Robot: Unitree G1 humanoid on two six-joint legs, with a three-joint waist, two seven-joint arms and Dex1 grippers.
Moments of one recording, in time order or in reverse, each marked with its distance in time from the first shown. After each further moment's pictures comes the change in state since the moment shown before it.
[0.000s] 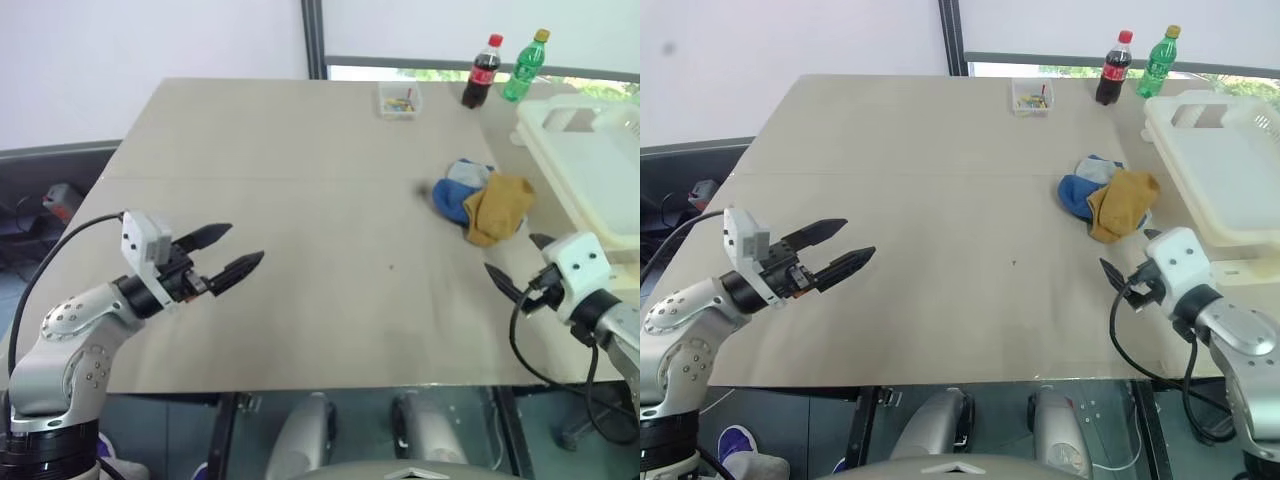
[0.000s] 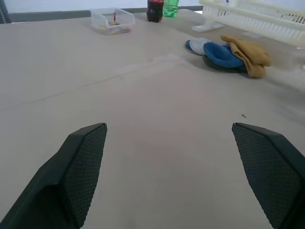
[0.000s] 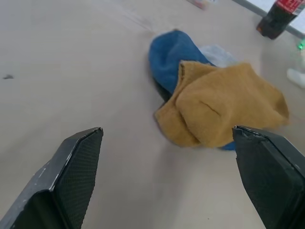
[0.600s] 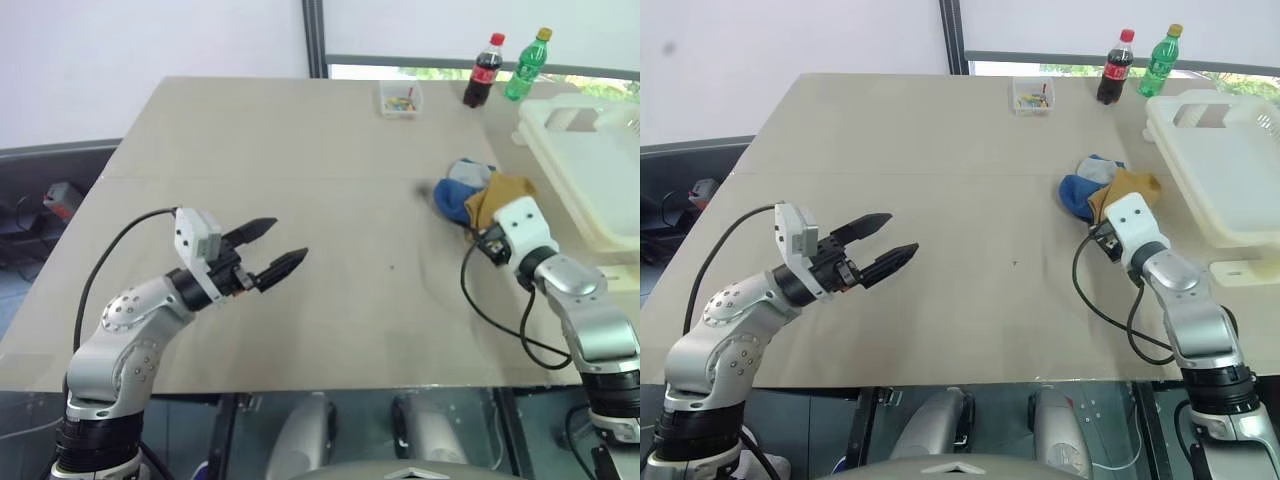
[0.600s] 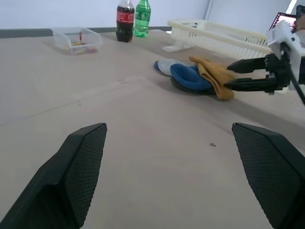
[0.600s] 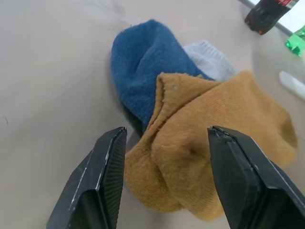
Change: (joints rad) left arm -0.059 -0.100 -0.152 -0.094 0.003 -0.002 0.086; right arm -0.331 0.073 0.233 0.358 -0.228 -0.029 -0.115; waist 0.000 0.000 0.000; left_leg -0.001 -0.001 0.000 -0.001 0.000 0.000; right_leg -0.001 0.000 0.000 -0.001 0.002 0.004
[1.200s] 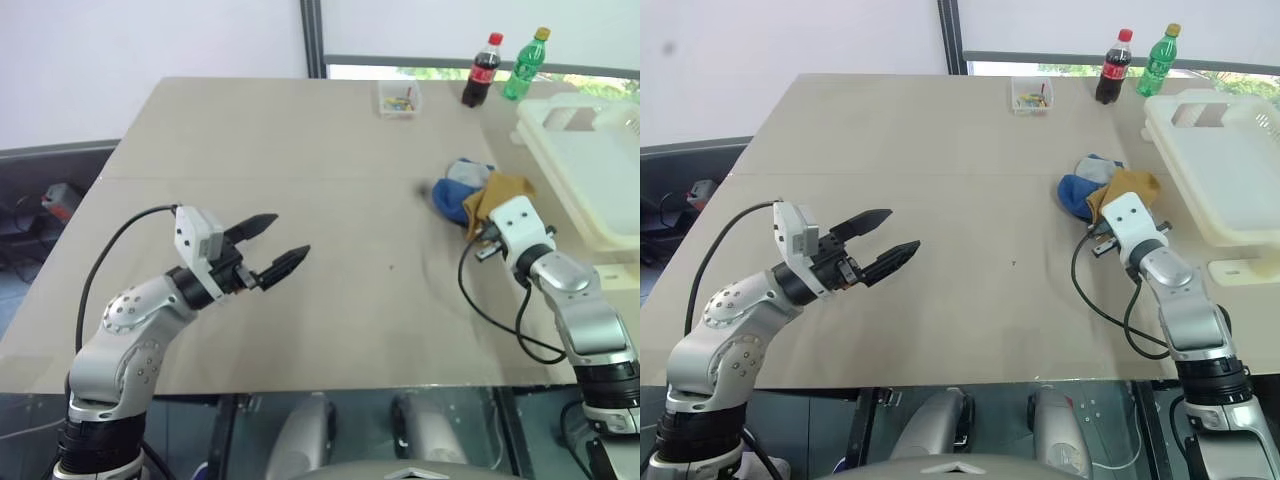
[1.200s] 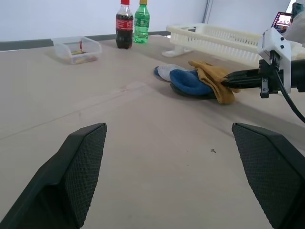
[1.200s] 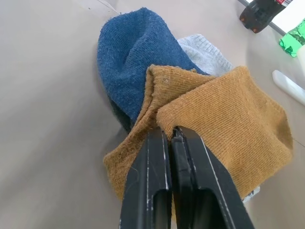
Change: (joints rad) left arm 0.000 -0.010 -0.007 -0.014 0.018 -0.029 0.008; right arm -0.021 0.017 0.003 0.052 -0.041 -0.040 0.000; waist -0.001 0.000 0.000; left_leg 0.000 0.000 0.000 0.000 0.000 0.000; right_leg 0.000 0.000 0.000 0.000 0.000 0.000
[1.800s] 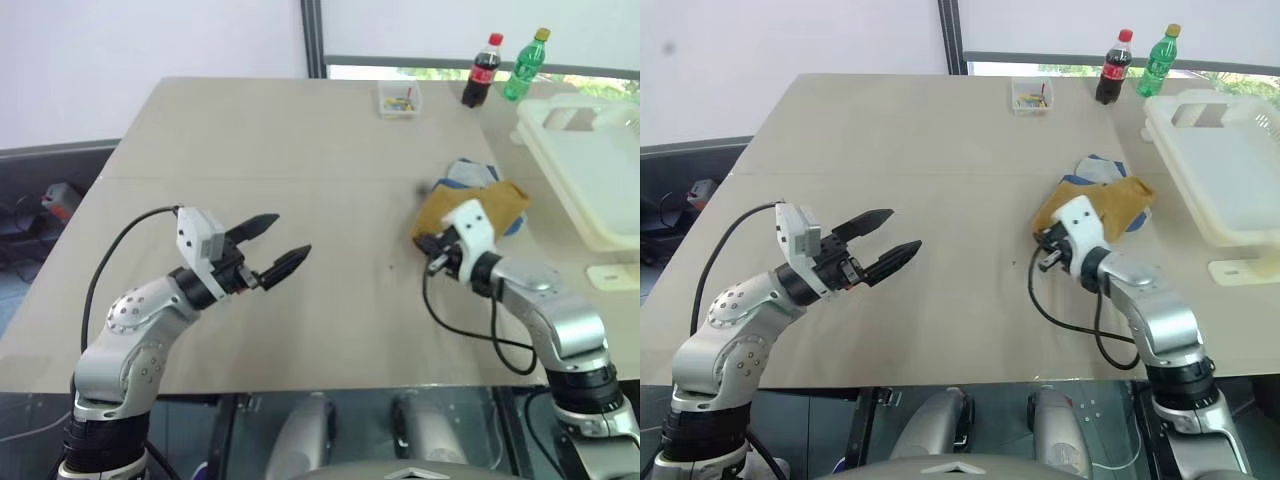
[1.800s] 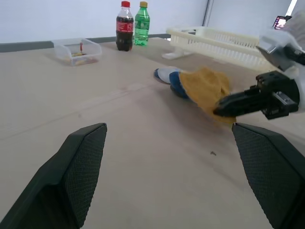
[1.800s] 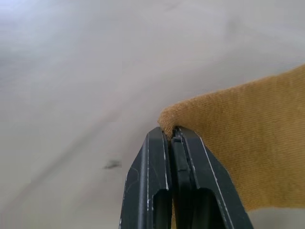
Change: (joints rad) left arm -0.002 -0.015 -0.007 0.028 0.008 -0.016 -0.001; right arm -0.098 0.179 0.128 -0.180 0.324 0.402 0.171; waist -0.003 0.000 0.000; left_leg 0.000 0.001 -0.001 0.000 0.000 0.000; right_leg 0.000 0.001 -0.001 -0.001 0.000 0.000
